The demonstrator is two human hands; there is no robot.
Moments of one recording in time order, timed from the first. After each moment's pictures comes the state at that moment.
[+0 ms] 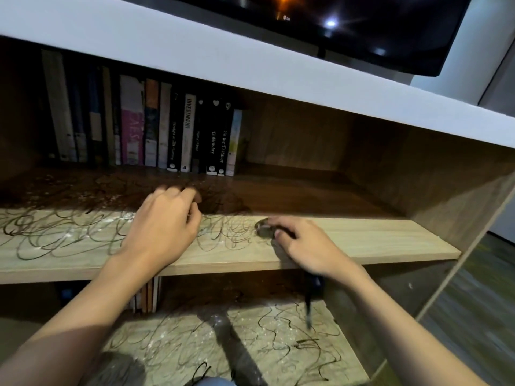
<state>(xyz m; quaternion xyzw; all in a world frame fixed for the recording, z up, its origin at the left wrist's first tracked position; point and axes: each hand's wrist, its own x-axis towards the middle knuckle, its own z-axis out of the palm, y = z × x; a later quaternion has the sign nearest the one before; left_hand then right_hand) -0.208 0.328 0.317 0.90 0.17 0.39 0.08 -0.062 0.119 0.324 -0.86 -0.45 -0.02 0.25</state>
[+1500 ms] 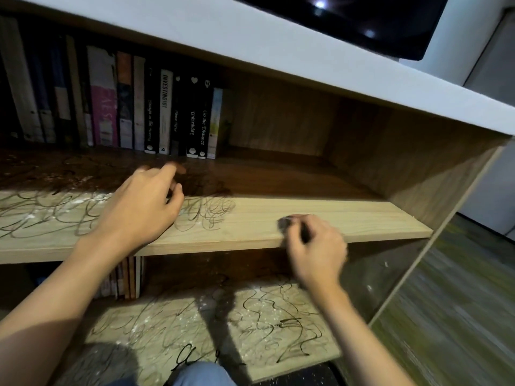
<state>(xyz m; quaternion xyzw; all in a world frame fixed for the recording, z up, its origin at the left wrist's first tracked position) -0.203 0.326 0.315 0.91 0.15 0.36 0.12 -0.083 0.082 0.278 -0.83 -0.26 -0.34 0.35</state>
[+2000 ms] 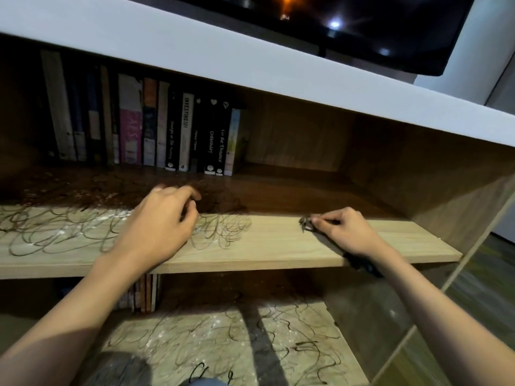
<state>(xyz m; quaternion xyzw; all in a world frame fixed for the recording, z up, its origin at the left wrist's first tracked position) -0.205 0.331 0.313 0.90 0.15 0.38 0.12 0.007 0.070 0.334 -0.90 -0.34 -0.07 0.25</state>
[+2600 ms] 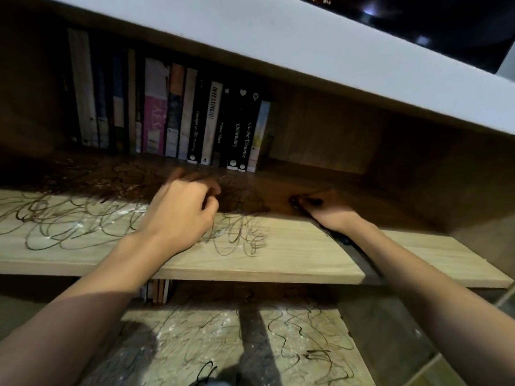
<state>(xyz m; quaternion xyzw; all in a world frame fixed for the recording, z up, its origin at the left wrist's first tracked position) -0.195 0.345 0.322 0.90 0.19 0.38 0.14 0.038 0.167 0.343 -0.89 -0.39 0.00 0.22</state>
